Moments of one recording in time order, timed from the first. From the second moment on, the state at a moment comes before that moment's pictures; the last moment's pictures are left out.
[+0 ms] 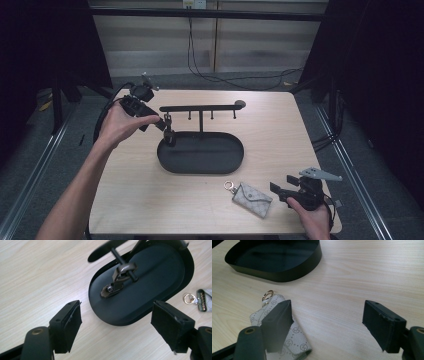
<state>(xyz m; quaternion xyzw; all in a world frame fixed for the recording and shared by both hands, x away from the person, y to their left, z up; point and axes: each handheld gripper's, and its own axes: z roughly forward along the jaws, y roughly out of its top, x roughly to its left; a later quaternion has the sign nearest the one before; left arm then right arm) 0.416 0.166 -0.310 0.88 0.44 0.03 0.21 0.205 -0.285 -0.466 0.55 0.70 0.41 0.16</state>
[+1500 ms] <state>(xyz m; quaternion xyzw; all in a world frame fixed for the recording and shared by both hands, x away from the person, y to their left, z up) 0.289 0.235 -0.406 0.83 0.39 0.08 0.38 0.204 -0.284 -0.466 0.55 0.70 0.41 0.17</state>
